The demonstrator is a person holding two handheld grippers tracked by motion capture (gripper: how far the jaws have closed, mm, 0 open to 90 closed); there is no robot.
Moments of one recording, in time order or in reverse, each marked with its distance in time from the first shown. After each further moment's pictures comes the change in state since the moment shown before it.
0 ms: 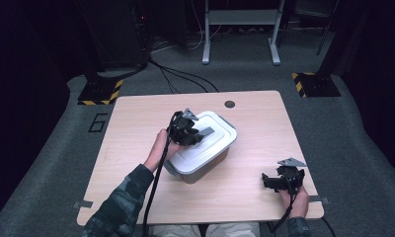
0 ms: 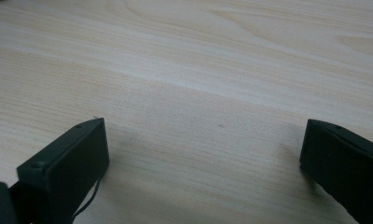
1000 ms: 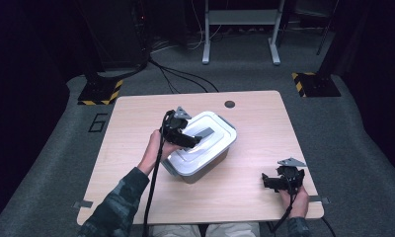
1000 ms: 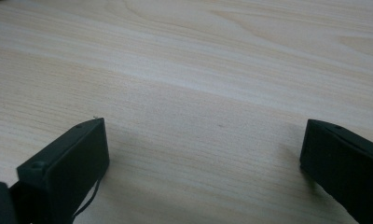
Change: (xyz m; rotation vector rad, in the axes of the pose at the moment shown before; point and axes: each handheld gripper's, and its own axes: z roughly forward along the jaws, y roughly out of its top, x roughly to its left) left arm 0.004 -0.006 -0.026 -0.064 0.062 -0.019; right arm 0.000 0.000 0.000 0.000 0.000 0.000
